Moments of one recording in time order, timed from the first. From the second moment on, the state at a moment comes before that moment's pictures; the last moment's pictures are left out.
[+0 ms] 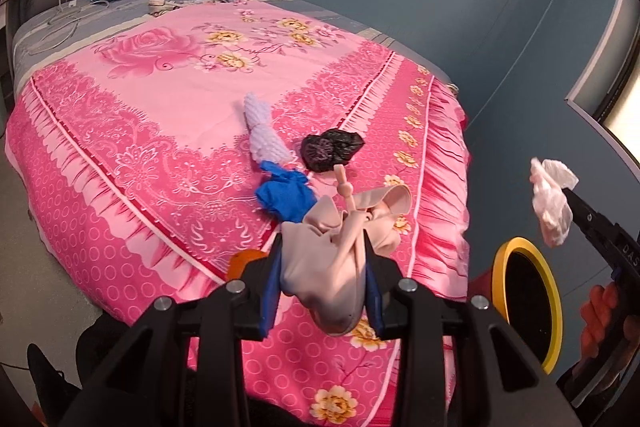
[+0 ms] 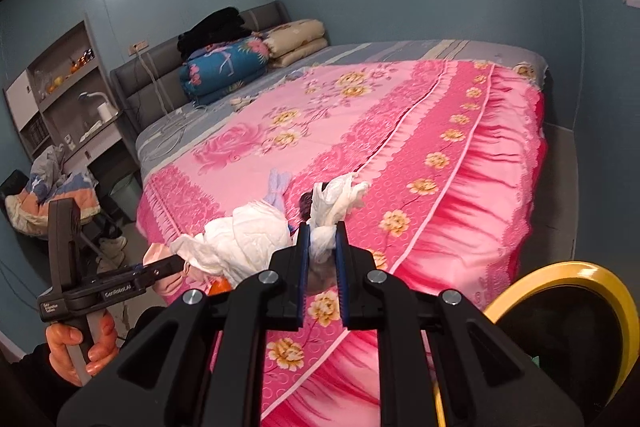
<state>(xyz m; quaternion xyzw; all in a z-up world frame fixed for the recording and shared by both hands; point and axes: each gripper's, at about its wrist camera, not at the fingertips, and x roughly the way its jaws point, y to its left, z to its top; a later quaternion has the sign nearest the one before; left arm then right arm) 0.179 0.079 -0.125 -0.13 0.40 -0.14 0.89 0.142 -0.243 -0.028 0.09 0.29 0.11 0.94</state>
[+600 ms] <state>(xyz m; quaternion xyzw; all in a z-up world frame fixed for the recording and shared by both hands) 0.176 -0.012 -0.105 -0.09 0.40 -0.22 0.88 0.103 -0.327 0.007 0.13 0.23 0.04 0.96</state>
